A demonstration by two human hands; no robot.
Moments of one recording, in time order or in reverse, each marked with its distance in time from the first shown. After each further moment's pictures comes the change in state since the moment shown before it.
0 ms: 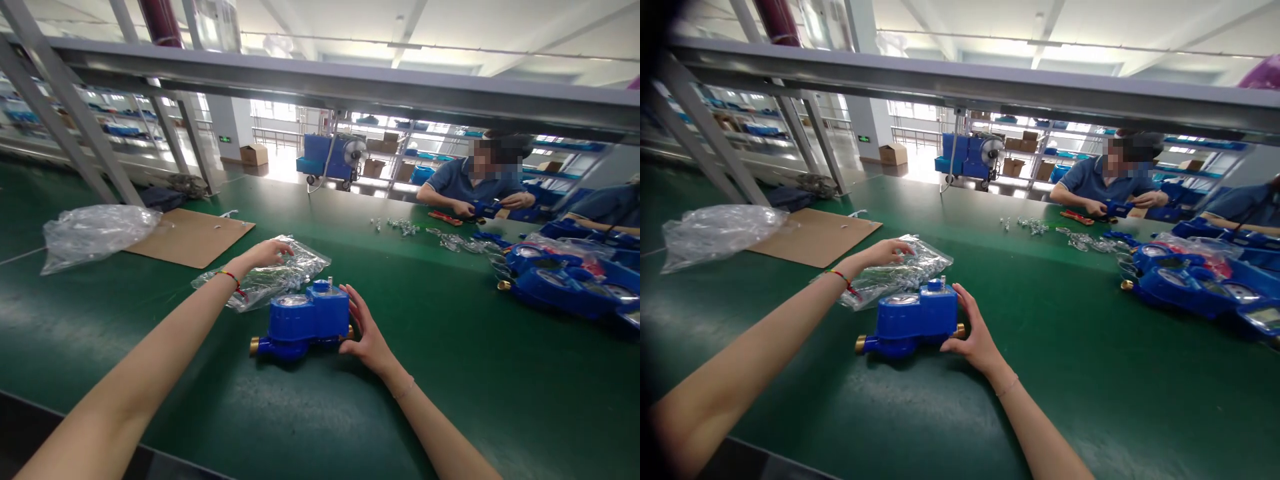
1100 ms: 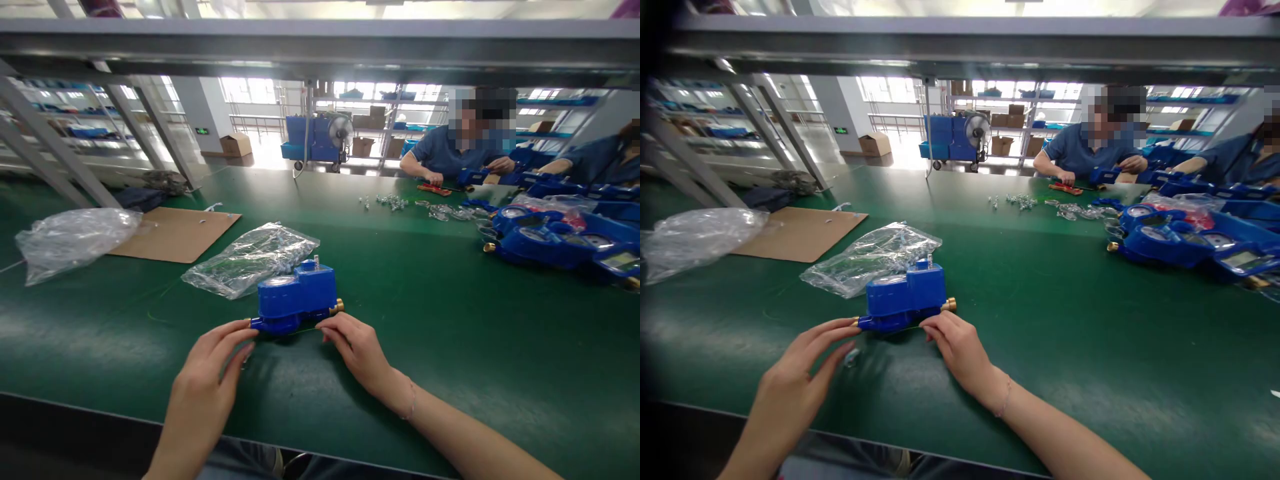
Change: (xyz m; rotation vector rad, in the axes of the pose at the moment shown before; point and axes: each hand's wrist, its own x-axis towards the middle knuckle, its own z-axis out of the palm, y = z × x) left_hand -0.250 0.137 0.051 -0.293 0.526 -0.230; right_hand -0.052 -0.045 0.031 -0.386 0.014 -0.093
